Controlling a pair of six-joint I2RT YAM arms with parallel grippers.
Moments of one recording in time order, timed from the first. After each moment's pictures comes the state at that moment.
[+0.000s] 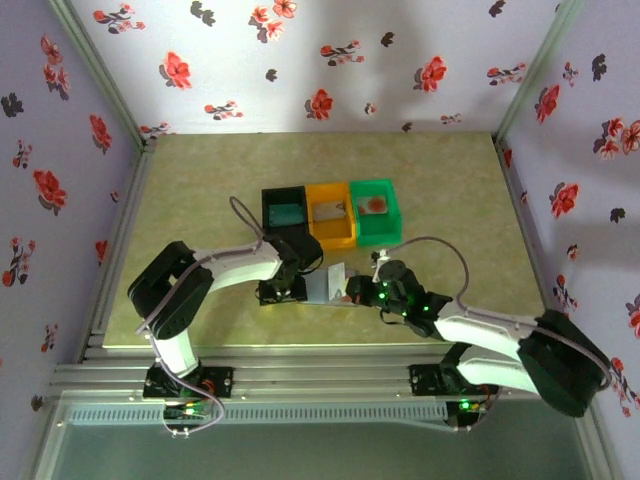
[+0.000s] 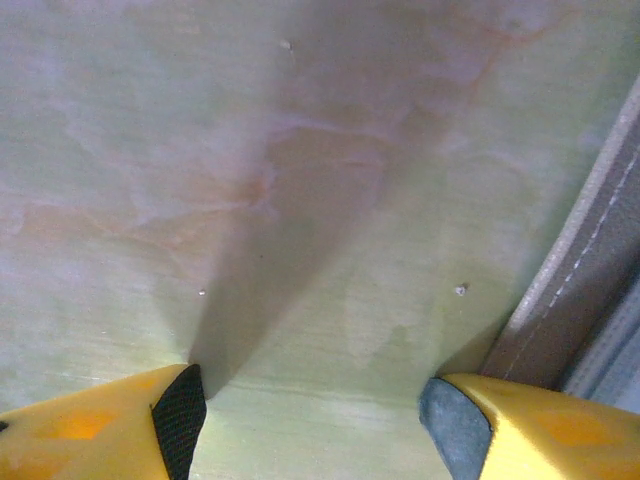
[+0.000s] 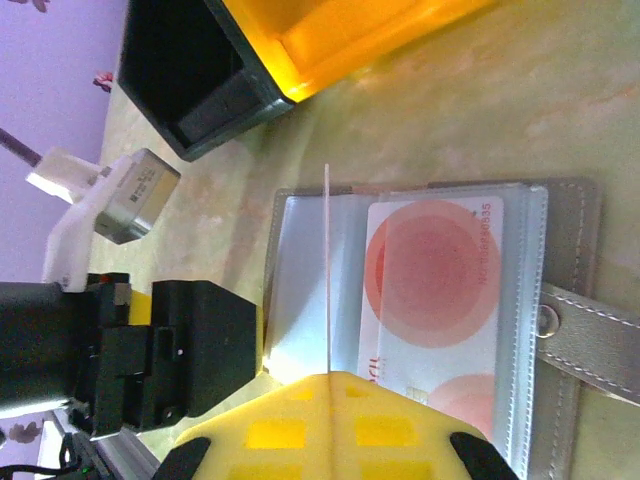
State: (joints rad) left arm -0.90 1.77 1.04 -0.83 -0.07 -0.98; right arm 0.81 1.09 0.31 0.22 -0.12 0.95
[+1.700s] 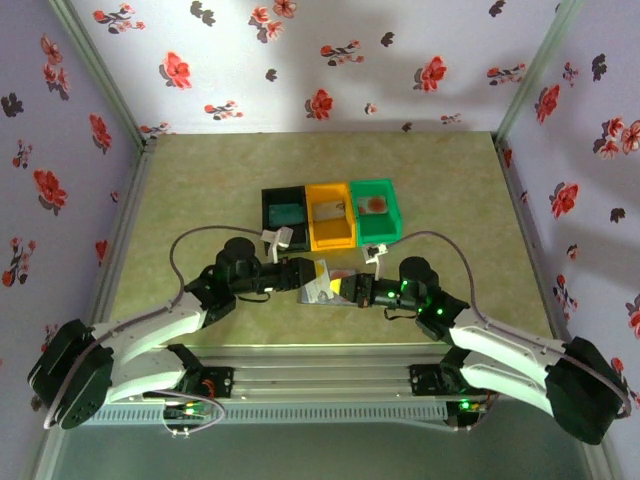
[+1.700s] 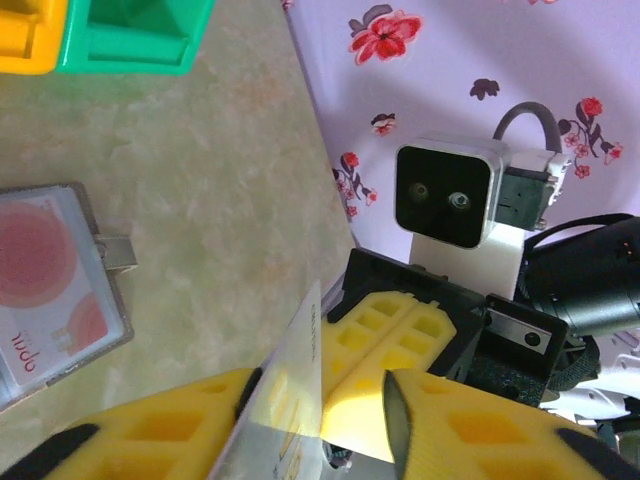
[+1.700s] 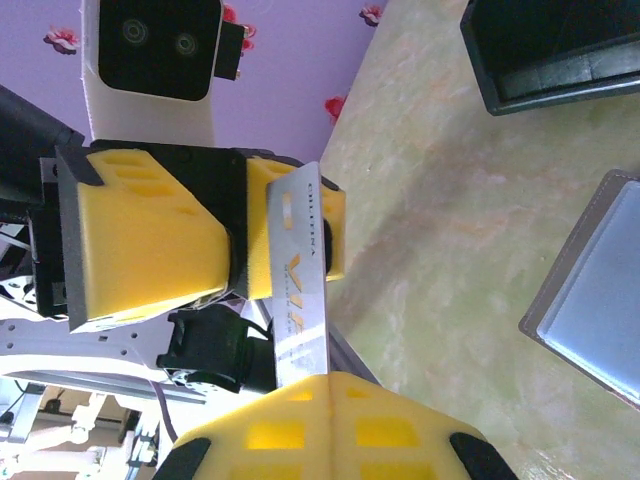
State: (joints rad) left arm -0.79 1.11 0.48 0.36 0.54 -1.03; right arm 0.78 0.94 0.31 0.39 -0.53 0.92
